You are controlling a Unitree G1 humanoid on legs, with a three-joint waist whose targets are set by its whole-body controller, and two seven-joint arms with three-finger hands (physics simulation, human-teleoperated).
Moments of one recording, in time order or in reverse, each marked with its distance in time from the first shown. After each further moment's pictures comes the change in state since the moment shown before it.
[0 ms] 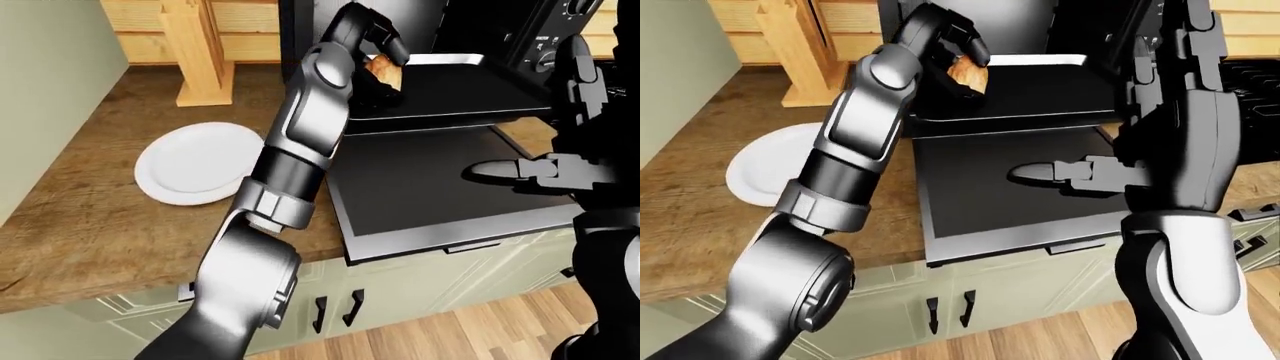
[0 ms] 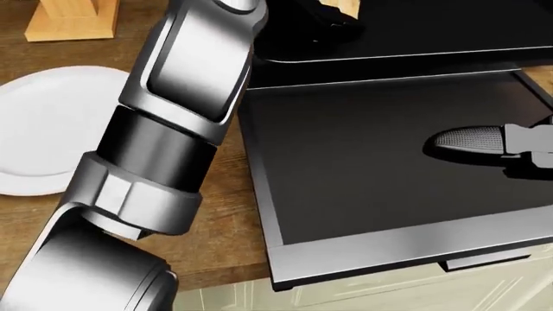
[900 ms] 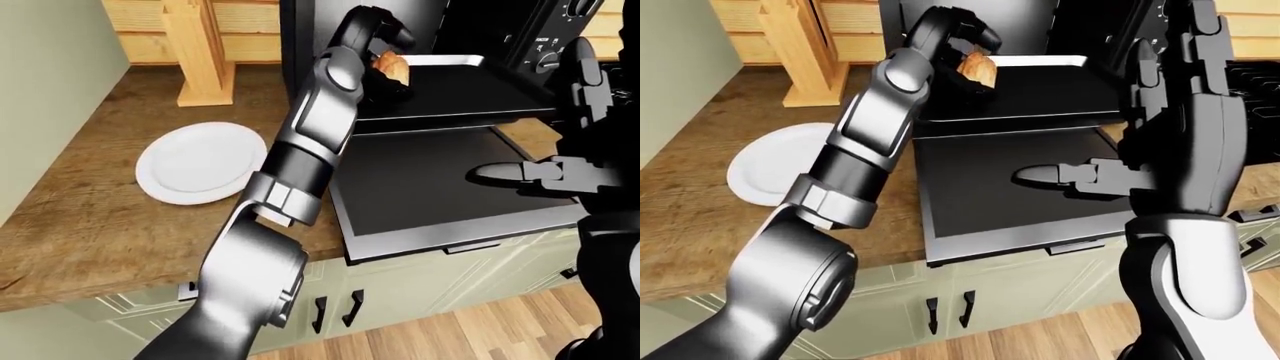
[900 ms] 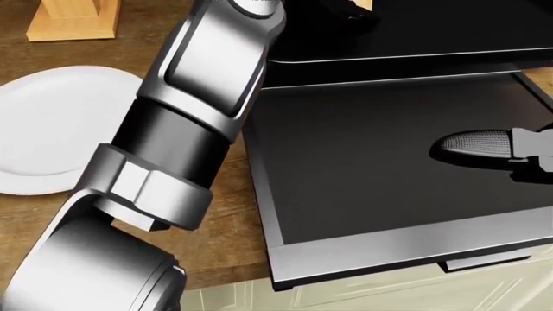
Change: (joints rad) left arm -0.046 -0.019 0.002 0.144 -0.076 -0.092 0.103; right arm 0.017 -0.006 -0.019 -0.006 0.012 -0.002 0.001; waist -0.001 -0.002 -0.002
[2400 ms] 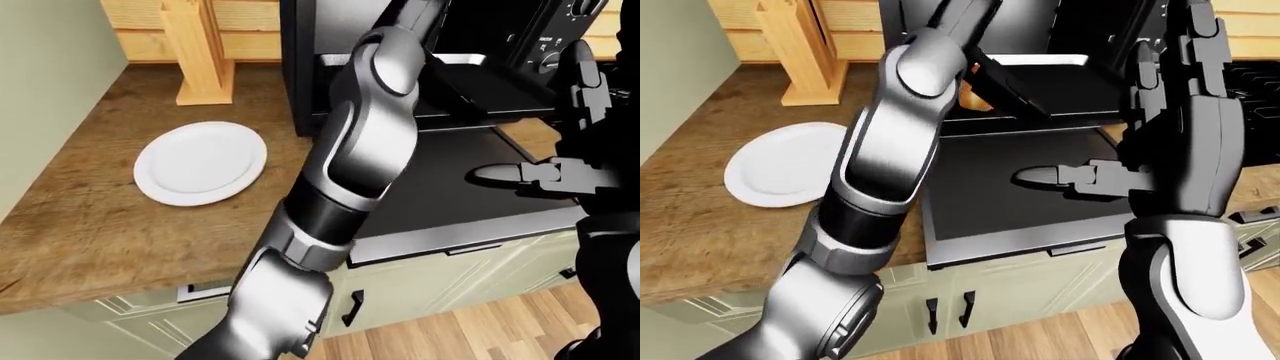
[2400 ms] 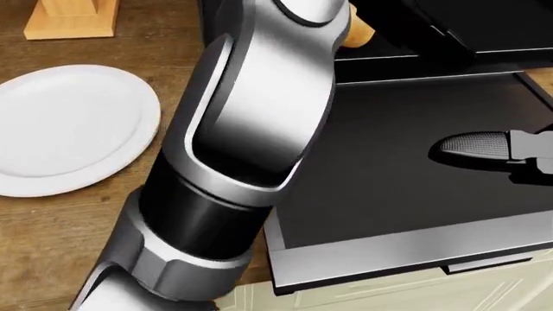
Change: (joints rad) left arm 0.088 -0.135 -0.093 -0.539 0.156 0.296 -0.182; right arm 0.004 0.007 0.003 -0.001 -0.021 0.002 0.013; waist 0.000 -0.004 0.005
